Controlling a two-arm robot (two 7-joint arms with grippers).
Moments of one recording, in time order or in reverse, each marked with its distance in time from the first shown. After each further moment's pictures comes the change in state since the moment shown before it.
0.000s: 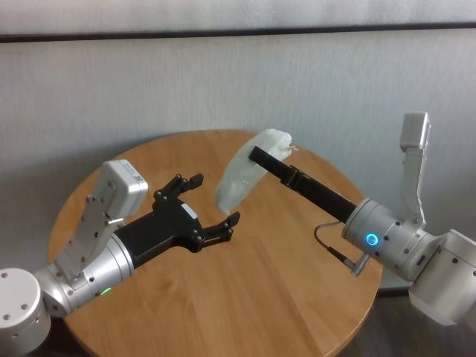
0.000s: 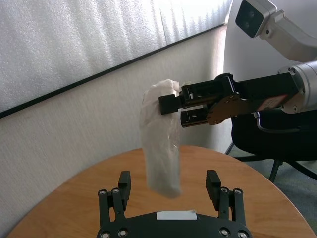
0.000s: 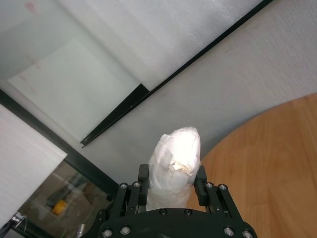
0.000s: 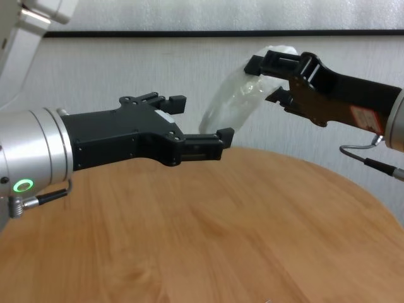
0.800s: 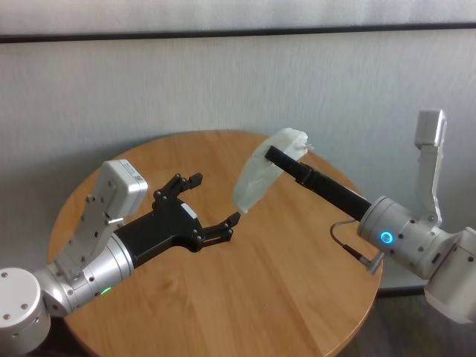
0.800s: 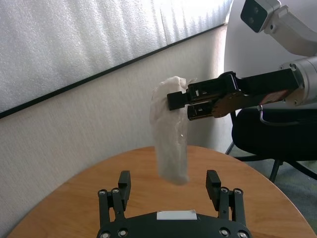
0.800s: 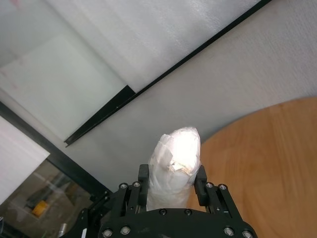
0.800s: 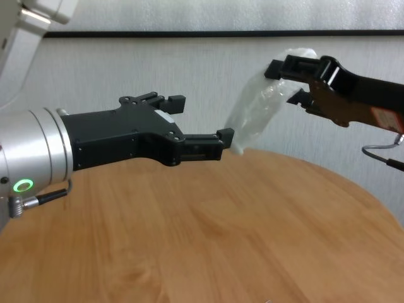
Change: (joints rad) left arm 0.000 0.000 0.000 0.000 0.000 0.000 0.001; right arm 0.007 0.058 -0.013 -0.008 0.010 -0.029 -0.030
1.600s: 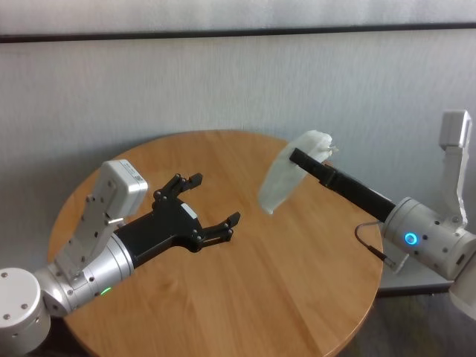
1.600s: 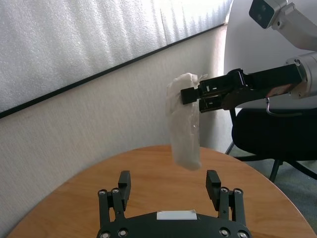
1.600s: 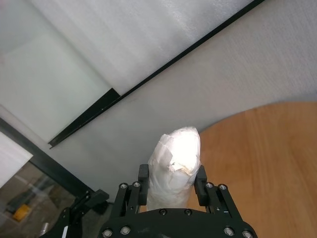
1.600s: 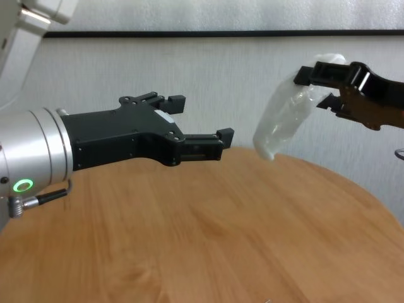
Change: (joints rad) left arm 0.000 0.000 0.000 0.000 0.000 0.000 0.000; right arm -0.020 0.066 0.022 -0.020 0.007 -0.010 -0.023
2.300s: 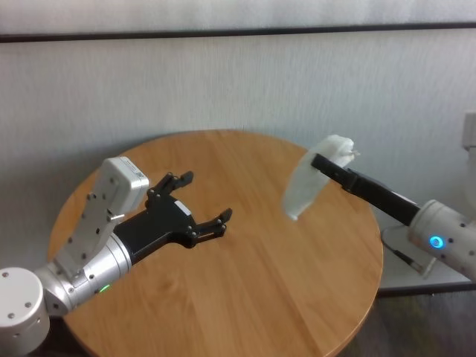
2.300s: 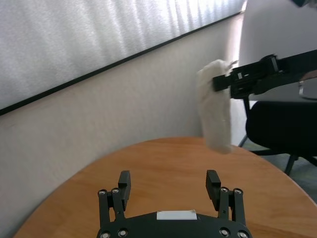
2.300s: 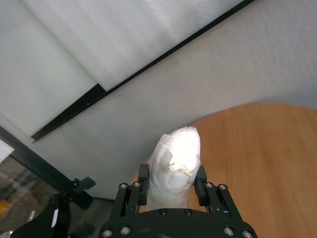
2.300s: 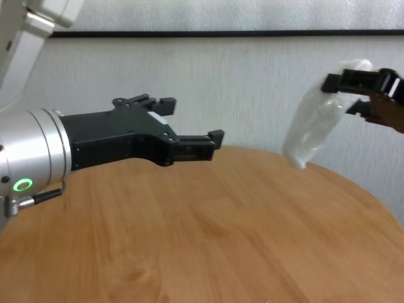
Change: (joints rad) left arm 0.003 -0.008 -0.008 -0.001 0.031 0.038 0.059; right arm -0.032 0.077 0.028 -0.037 -0.001 0.016 -0.021
